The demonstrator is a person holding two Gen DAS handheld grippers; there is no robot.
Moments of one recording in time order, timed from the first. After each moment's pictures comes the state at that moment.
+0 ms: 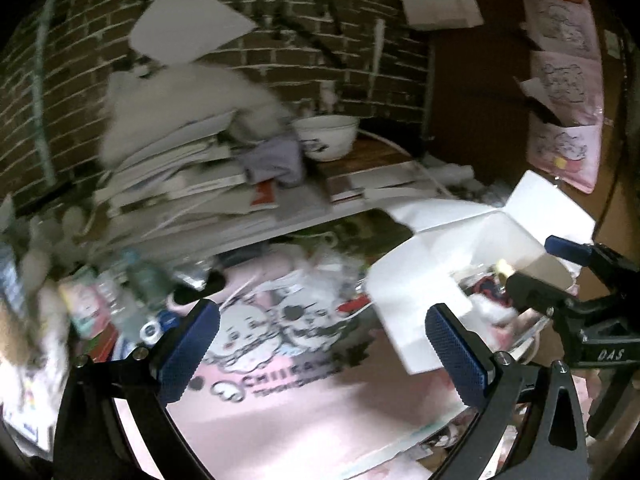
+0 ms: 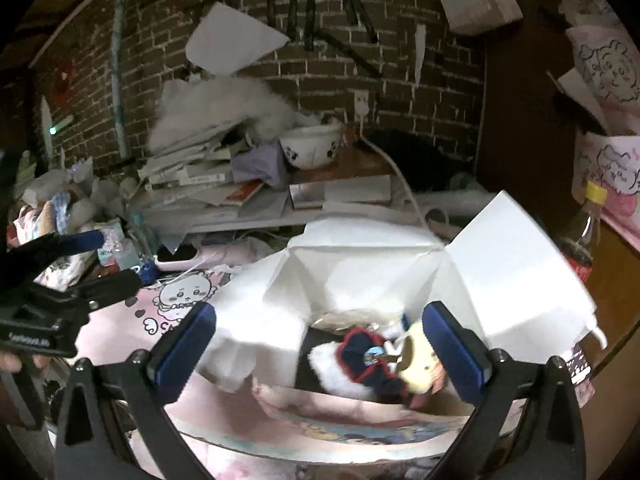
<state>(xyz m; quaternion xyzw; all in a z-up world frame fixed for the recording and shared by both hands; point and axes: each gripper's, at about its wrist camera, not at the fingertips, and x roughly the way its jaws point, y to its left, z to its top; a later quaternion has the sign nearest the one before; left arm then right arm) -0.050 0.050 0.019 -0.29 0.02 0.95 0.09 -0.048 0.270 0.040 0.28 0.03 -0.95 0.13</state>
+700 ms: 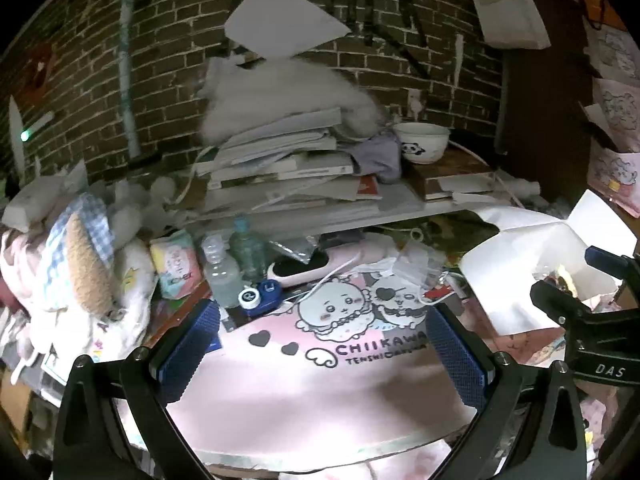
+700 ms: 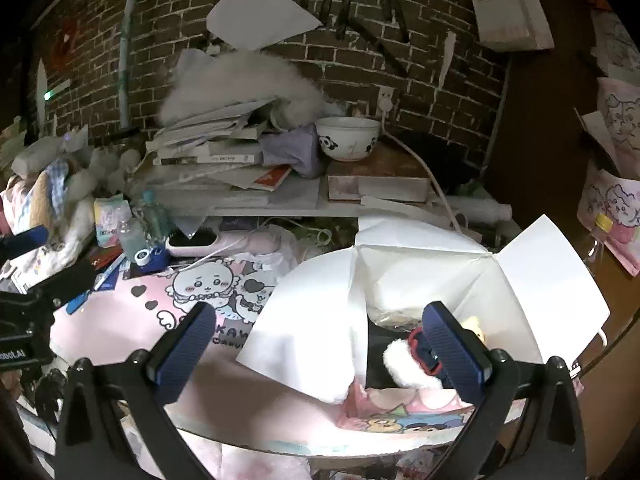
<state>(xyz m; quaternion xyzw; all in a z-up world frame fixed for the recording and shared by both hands) -0.015 -0.016 0.020 -0.29 -0.01 0.96 -0.02 -0.034 0.190 0.040 0.29 0.09 -0.95 0.10</state>
